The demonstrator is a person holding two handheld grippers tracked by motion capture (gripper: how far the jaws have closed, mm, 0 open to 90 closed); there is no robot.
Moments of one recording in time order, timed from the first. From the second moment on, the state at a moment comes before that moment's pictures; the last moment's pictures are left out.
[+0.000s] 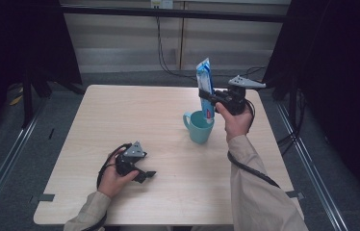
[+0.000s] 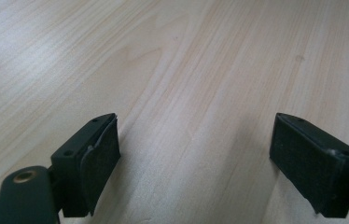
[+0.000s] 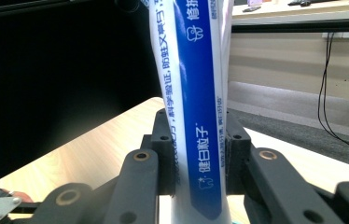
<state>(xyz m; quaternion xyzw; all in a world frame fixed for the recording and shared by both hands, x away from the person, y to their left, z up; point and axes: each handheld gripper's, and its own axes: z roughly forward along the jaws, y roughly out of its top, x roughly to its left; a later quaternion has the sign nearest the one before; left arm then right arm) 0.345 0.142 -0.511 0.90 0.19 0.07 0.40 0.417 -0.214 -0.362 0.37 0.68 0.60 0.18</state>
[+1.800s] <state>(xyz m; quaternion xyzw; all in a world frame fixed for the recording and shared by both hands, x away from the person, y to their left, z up) 0.345 0.142 -0.511 0.90 0.18 0.07 0.39 0.429 -0.208 -0.439 0.41 0.70 0.56 0.18</state>
